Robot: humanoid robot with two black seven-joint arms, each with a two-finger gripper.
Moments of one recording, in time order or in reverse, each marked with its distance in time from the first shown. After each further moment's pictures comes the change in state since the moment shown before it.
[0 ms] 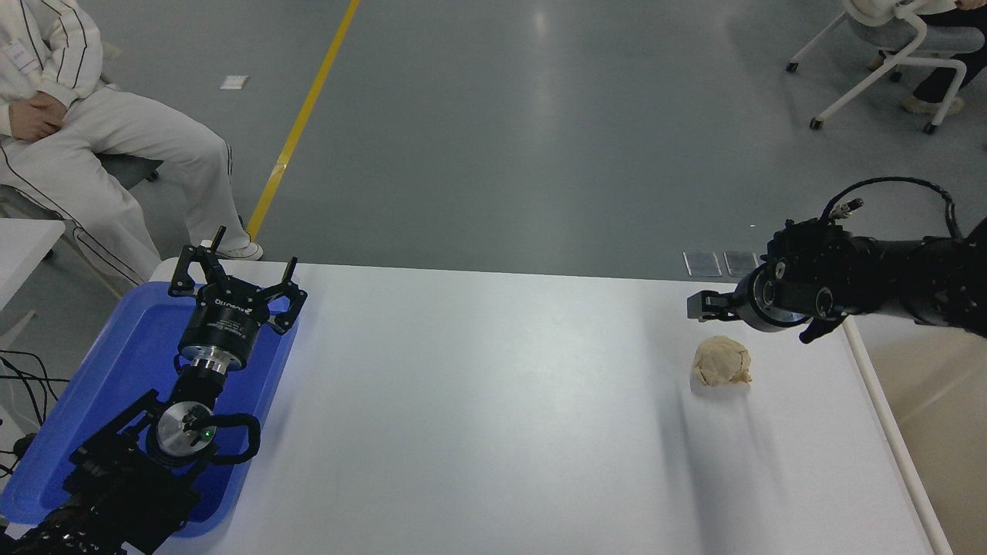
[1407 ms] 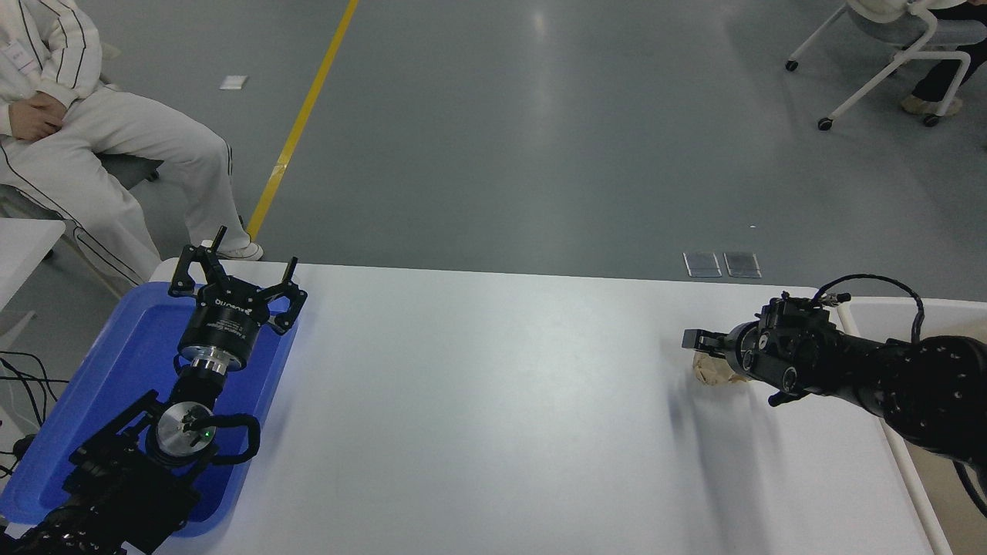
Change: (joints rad) left arm 0.000 0.000 0.000 0.000 0.000 0.000 0.000; right arm -0.348 0.073 0.172 -0.361 -0.004 -0.090 -0.005
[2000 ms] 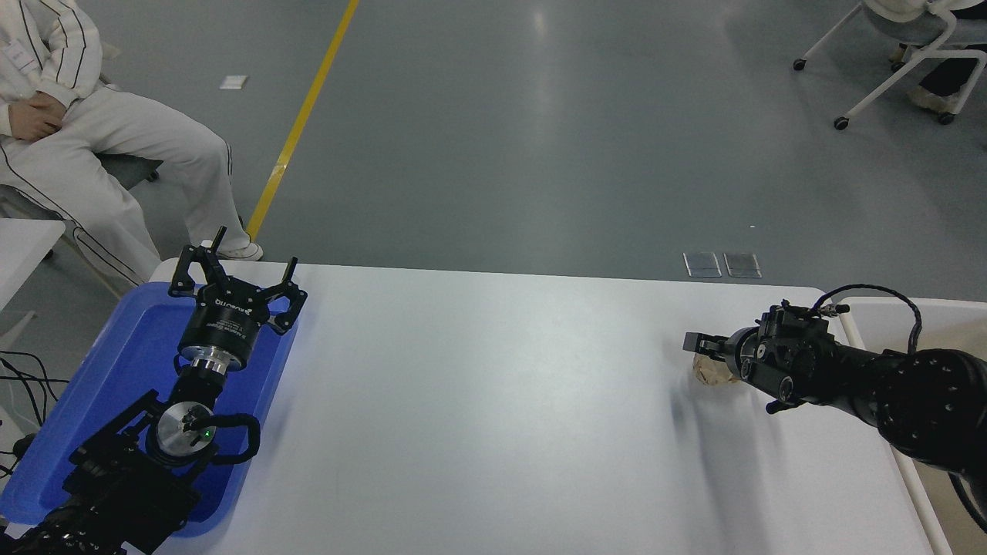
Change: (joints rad) left arm 0.000 0.000 0.000 0.000 0.000 0.000 0.000; right arm -0.028 0.010 0.012 -0.017 0.000 -0.028 0.000
